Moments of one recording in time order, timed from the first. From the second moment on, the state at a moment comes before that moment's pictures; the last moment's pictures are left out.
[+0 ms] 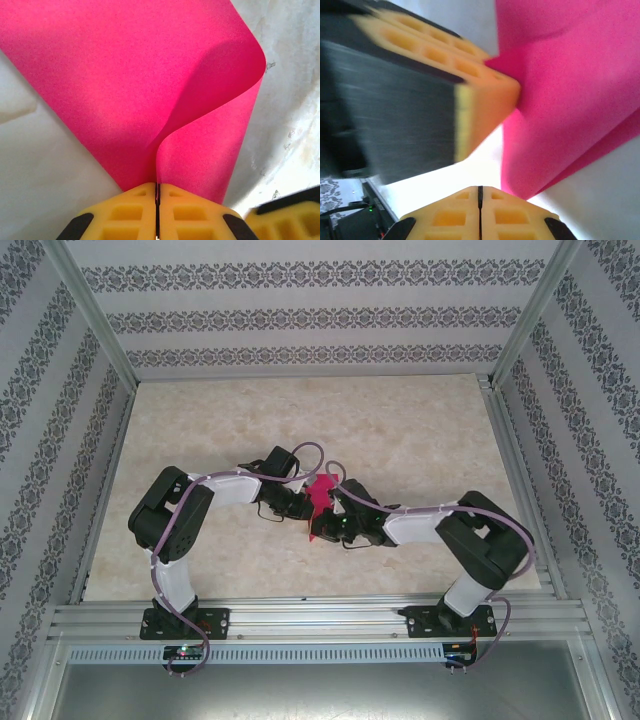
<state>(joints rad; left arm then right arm) -0.53 1.86 1.03 -0.34 0.54 -0.27 0.75 1.61 0.64 0.18 -0.41 1.01</state>
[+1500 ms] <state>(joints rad) -0.53 1.89 1.07 -0.39 0.54 -0.26 0.50 1.94 1.15 -0.33 -0.35 0.62</state>
